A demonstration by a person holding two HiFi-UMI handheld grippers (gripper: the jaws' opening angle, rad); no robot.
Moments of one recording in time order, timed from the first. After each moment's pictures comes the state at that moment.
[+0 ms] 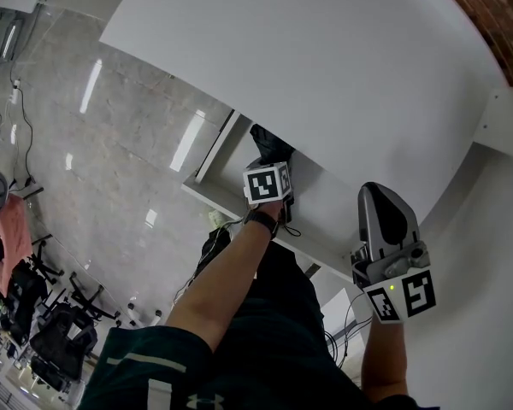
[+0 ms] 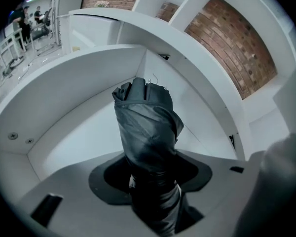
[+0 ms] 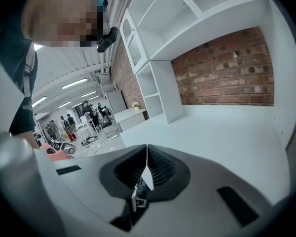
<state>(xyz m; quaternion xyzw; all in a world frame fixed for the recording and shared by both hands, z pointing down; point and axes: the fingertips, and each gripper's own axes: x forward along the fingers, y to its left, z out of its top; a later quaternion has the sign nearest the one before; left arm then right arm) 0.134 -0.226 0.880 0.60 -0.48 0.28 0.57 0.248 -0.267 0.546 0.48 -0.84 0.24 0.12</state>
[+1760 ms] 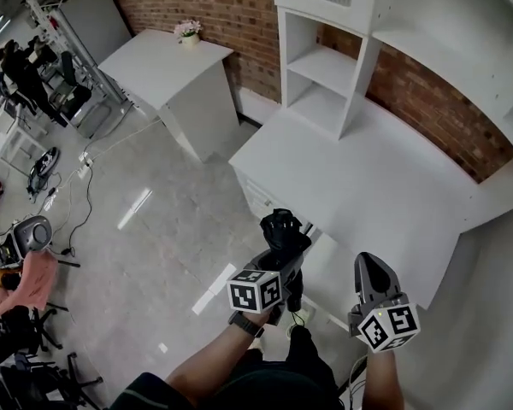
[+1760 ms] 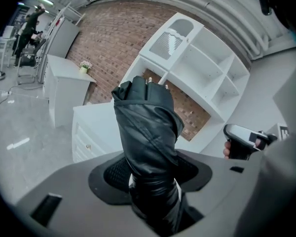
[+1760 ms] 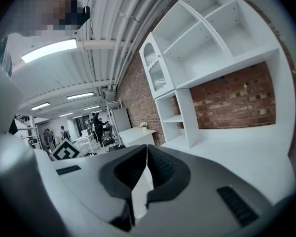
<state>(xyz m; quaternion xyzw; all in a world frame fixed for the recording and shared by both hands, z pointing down) -0.054 -0.219 0.537 0.79 -0.47 0.07 0.40 0.096 -0.204 0.419 0.51 -0.84 0.17 0.03</state>
